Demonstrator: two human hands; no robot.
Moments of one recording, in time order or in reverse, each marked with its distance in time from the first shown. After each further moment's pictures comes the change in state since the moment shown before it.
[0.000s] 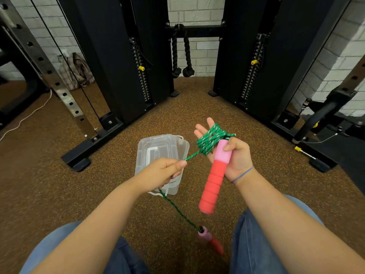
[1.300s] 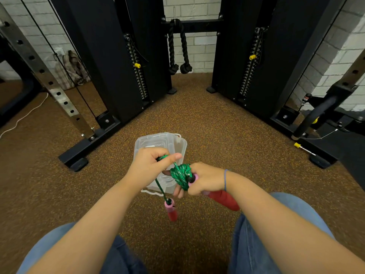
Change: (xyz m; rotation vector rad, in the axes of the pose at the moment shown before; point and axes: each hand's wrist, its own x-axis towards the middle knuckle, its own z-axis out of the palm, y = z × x) left_hand 0.007 0.008 -0.001 0.106 0.416 0.260; right_hand -0.013 0.024 0.006 -1.409 -0.330 0.641
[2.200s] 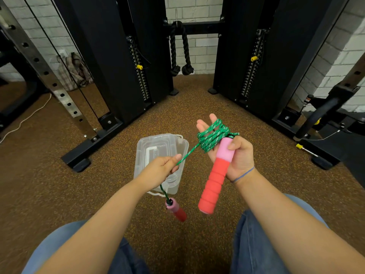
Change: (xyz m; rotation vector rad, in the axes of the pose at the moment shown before) left_hand 0.007 -0.029 0.014 0.010 -0.266 -0.317; right_hand -0.006 0.005 -0.035 1.546 0.231 -0.769
